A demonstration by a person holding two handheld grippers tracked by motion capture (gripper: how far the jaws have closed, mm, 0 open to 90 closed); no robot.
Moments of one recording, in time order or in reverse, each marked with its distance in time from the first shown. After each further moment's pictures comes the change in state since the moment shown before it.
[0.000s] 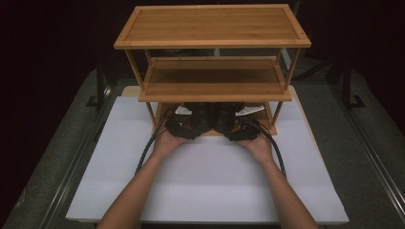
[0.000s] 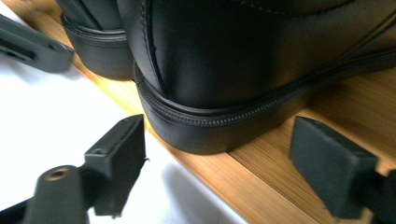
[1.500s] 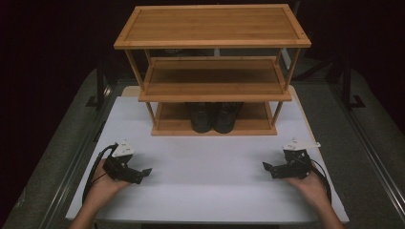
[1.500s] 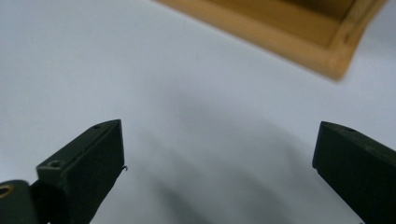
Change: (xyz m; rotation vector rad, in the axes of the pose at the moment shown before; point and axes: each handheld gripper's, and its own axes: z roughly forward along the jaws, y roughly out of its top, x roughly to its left) left arm -0.030 -0.131 -0.173 0.072 0.133 -0.034; right arm 0.000 -0.108 -0.140 -0.003 -0.094 0.021
